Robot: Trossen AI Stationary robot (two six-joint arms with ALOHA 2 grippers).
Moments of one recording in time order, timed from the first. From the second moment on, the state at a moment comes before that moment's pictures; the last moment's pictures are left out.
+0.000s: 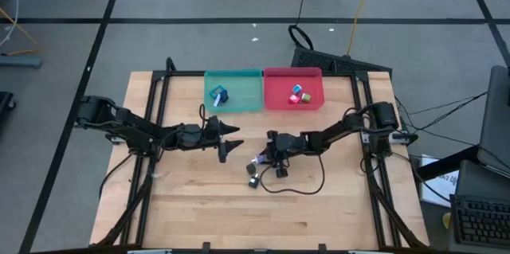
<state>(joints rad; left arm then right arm) -0.08 1.42 0.37 0.88 -0.27 -0.37 0.05 1.91 0.77 0.53 -0.08 -0.17</state>
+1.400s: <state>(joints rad) -0.18 0.88 0.02 0.79 -0.17 -0.18 -0.04 1.02 0.26 0.56 -0.15 0.00</state>
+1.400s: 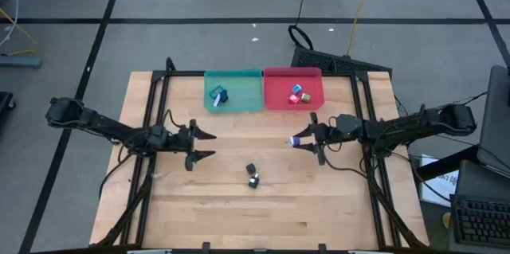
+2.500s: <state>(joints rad) -0.11 0.32 0.01 0.17 -0.24 -0.24 -0.13 1.00 0.22 0.56 -0.16 0.04</state>
